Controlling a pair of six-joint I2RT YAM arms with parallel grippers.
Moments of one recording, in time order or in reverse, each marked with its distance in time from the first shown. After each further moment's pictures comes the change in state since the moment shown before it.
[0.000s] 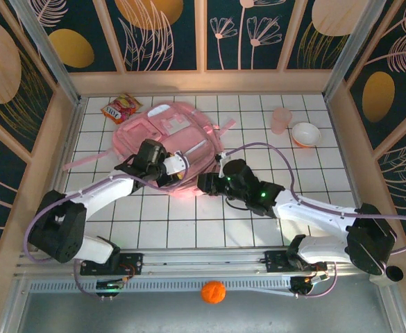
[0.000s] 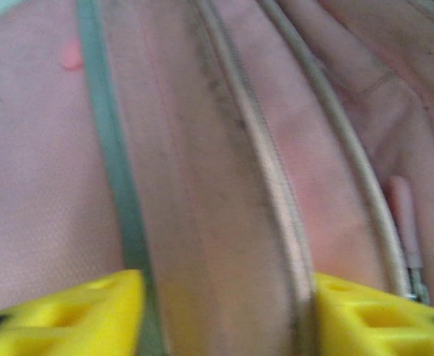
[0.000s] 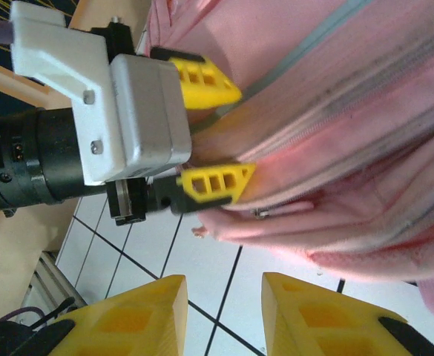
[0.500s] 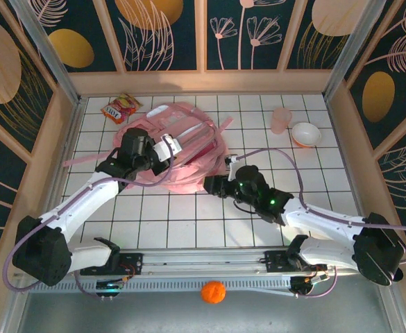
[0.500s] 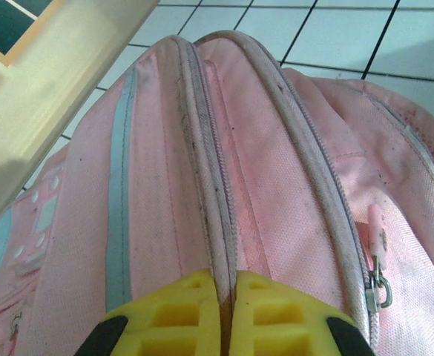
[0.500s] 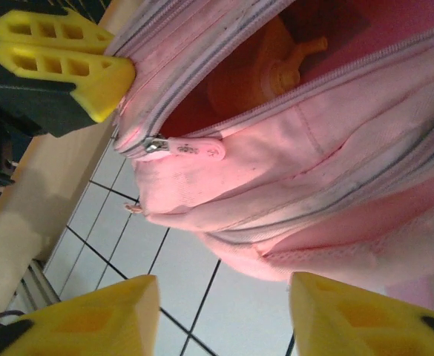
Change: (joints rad) left arm 0.055 -0.200 0.090 -0.053 0.122 -0.122; right arm -0.051 -0.102 -0.153 0.154 -0.007 -0.105
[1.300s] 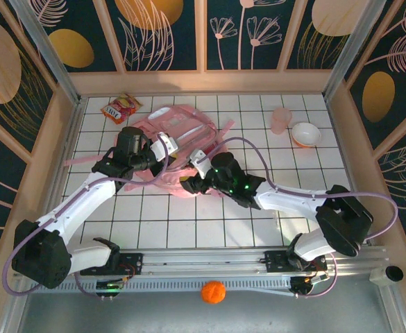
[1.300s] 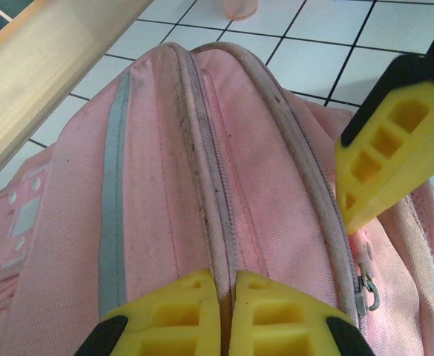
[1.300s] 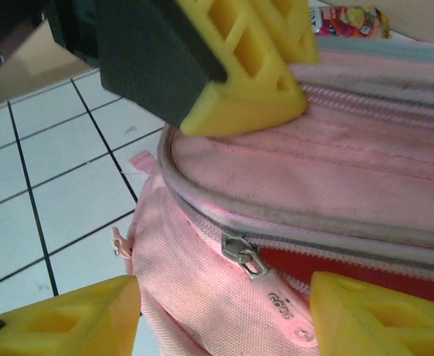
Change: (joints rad) left arm 0.026 -0.019 0.002 -0.029 0.111 -0.059; right arm 0.031 0.337 0.236 0.088 -0.098 -0.708
